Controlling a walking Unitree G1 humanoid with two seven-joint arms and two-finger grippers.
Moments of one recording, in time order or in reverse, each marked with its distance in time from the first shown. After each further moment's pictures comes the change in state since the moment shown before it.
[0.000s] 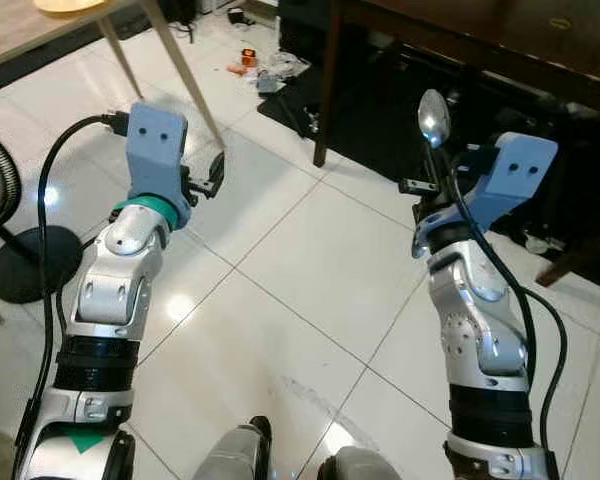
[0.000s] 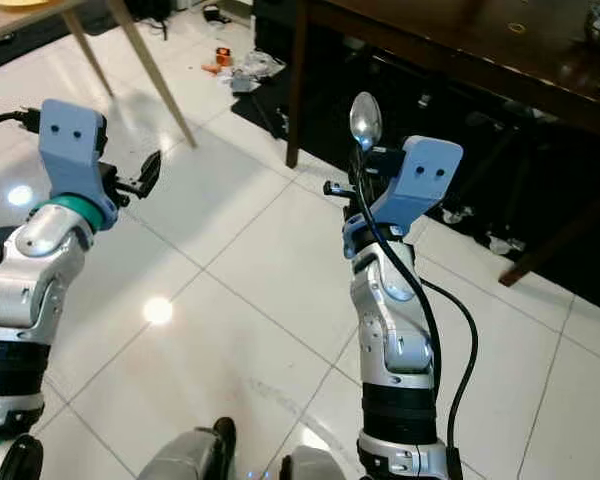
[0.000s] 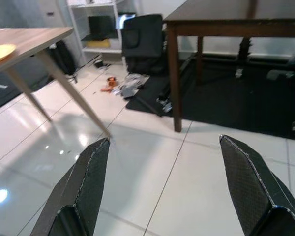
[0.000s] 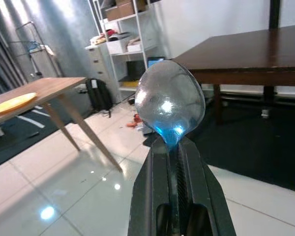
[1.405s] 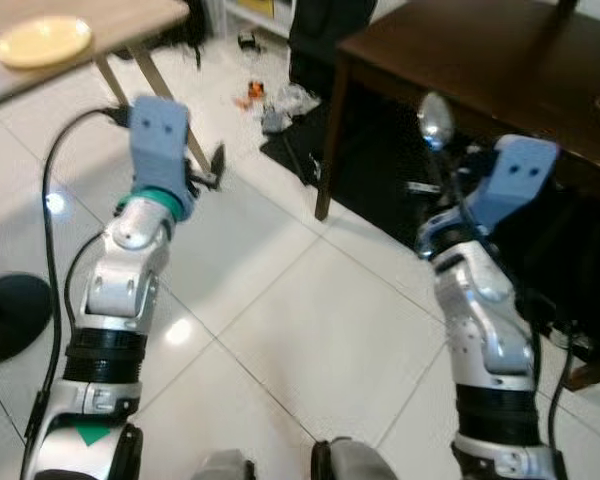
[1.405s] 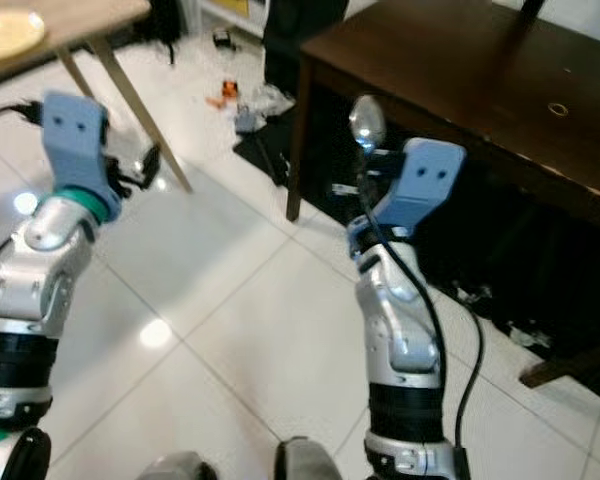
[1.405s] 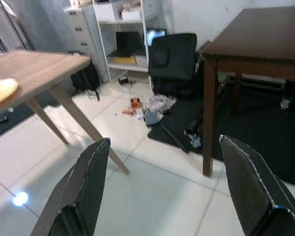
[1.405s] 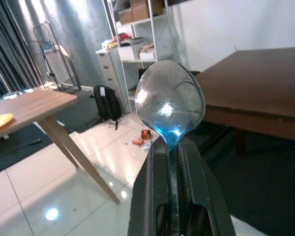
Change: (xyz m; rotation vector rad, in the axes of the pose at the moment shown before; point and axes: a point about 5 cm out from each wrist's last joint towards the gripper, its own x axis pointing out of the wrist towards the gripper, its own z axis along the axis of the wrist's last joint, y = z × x) left arm 0.005 0.002 0.003 0.030 -0.019 0.053; right arm 0.001 0.000 -0.002 -0.003 0.005 0.006
